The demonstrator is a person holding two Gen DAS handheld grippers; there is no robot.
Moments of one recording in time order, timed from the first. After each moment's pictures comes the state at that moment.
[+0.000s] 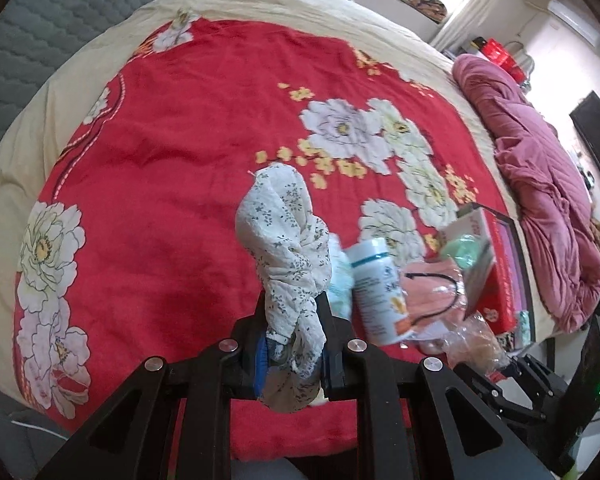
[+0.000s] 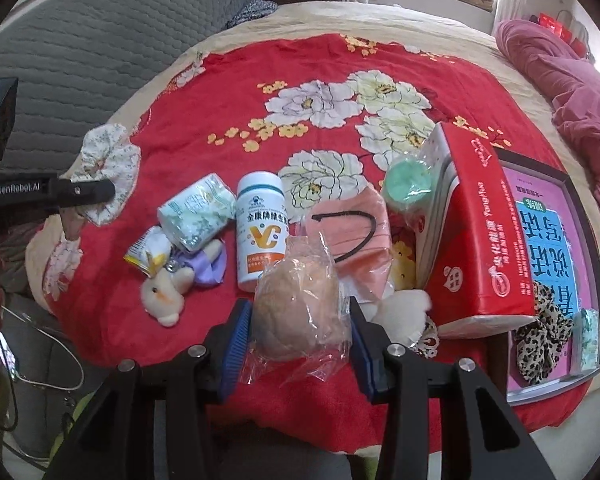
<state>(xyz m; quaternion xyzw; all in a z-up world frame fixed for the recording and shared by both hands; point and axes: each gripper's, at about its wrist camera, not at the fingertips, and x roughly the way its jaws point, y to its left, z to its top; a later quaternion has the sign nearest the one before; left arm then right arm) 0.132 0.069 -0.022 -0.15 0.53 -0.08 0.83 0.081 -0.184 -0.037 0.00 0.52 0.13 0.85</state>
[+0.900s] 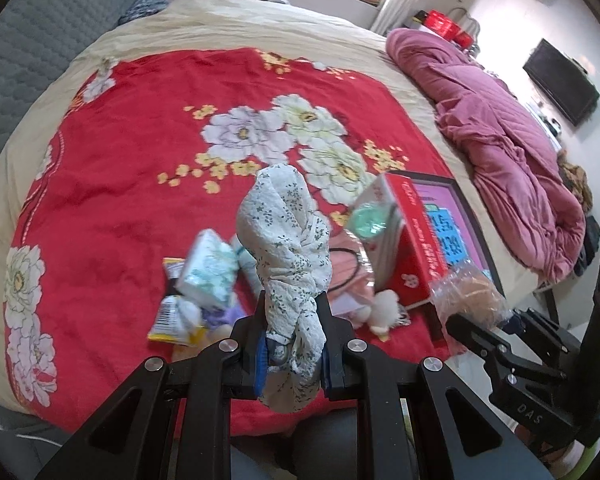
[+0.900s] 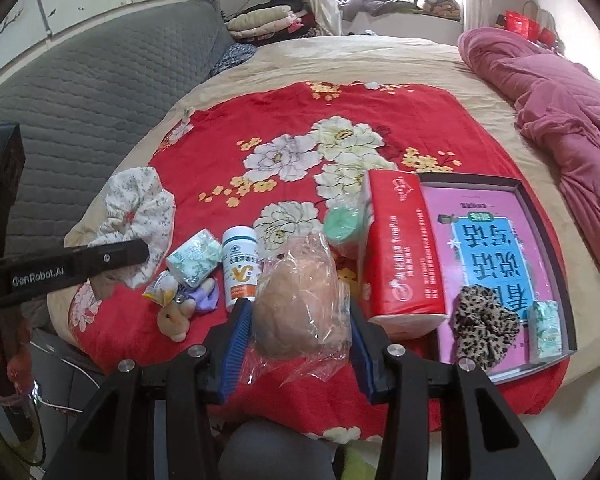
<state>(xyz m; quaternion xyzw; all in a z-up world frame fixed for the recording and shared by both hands) 0.097 -0.030 0.032 -0.08 0.52 -0.15 0.84 0.054 -0.247 0.030 0.05 0.47 0.11 0.88</state>
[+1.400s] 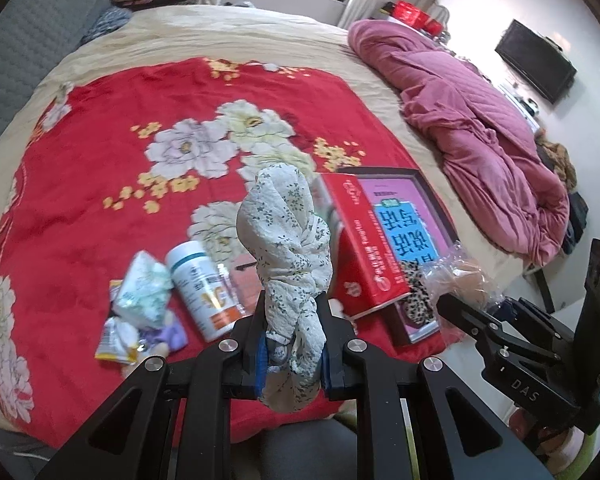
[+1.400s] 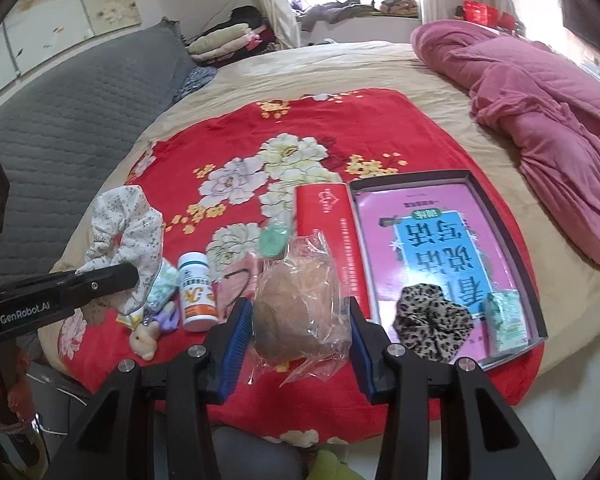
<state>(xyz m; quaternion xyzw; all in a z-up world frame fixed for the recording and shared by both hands) 0.099 -0.097 0.047 -0.06 0.51 -0.19 0.84 0.052 -0.311 0.039 0.09 0.45 0.05 0.89</state>
